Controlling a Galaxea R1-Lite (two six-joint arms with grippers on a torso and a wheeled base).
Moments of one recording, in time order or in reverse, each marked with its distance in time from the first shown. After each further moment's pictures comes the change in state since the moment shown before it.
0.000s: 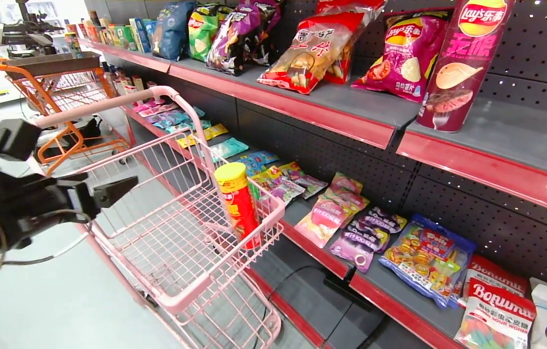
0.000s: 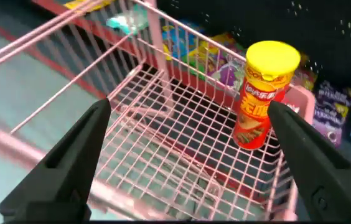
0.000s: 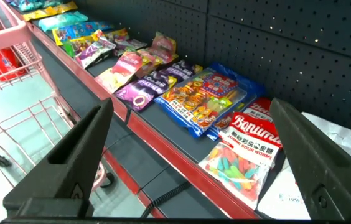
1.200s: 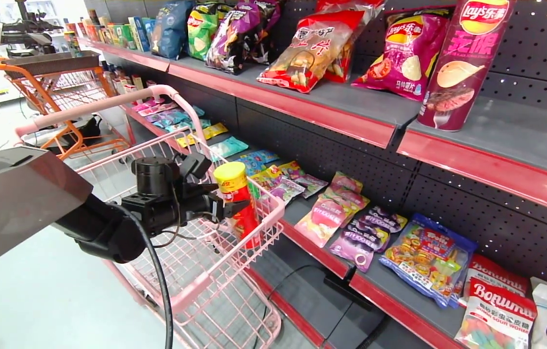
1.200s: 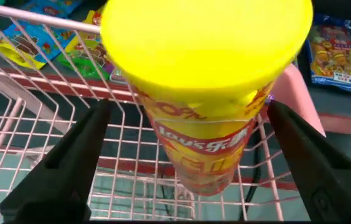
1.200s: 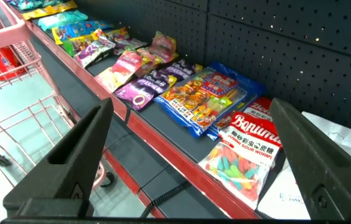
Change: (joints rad) left arm -0.251 0.729 -0.376 -0.258 -0.188 0.101; right arm 0.000 0.000 0.000 0.000 0.001 0.000
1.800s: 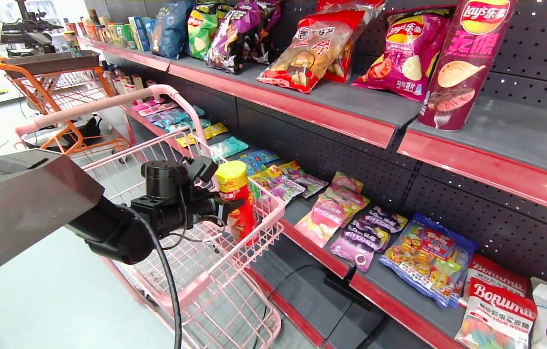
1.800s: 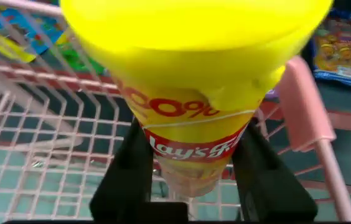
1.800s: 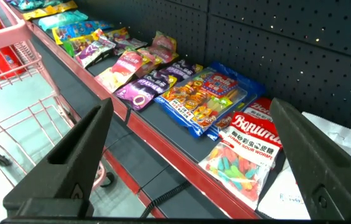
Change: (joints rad) left arm -0.019 0.013 -0.009 0.015 0.035 -0.007; right arm 0.000 0.000 -0.001 0.000 0.000 0.000
